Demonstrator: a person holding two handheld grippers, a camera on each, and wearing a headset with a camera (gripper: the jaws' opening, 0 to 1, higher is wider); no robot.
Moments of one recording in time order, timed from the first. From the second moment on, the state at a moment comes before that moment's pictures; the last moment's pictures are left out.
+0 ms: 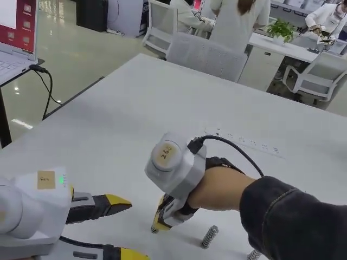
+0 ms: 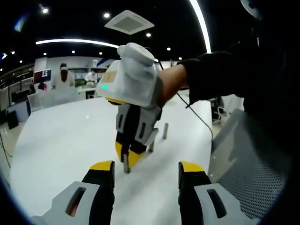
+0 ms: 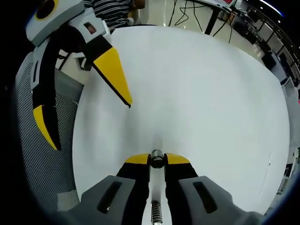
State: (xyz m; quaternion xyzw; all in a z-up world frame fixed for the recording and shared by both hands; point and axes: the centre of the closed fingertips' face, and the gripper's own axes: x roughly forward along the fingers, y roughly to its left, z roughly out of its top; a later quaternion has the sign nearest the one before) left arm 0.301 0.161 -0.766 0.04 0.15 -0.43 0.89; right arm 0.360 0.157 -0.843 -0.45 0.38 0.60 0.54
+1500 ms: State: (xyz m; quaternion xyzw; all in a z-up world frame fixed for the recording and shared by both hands) left arm 0.307 0.147 -0.773 0.04 0.17 -0.46 0.87; right arm 0.362 0.112 -0.823 -0.37 0.38 0.56 0.64
